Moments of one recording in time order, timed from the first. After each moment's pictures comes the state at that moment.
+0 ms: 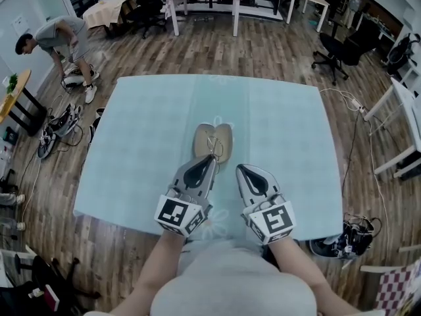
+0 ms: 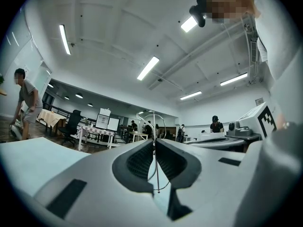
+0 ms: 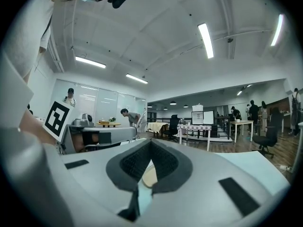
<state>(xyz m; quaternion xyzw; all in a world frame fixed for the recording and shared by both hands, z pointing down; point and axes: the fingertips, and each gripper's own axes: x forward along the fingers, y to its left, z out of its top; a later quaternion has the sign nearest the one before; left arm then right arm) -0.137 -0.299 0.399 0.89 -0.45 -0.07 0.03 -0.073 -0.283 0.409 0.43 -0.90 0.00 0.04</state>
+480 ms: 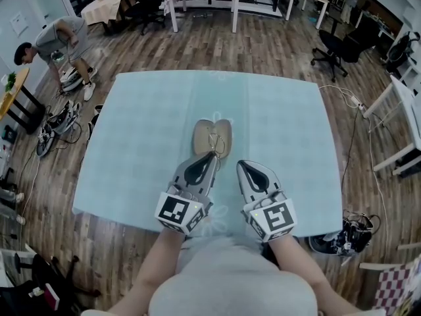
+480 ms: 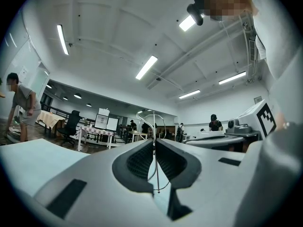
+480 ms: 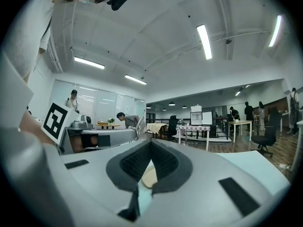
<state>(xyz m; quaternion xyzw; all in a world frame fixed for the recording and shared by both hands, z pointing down) -0.137 -0.296 0.400 0.89 -0.45 -0.06 0.03 -0.075 -0.282 0.405 0.43 -0.90 0.00 0.04</state>
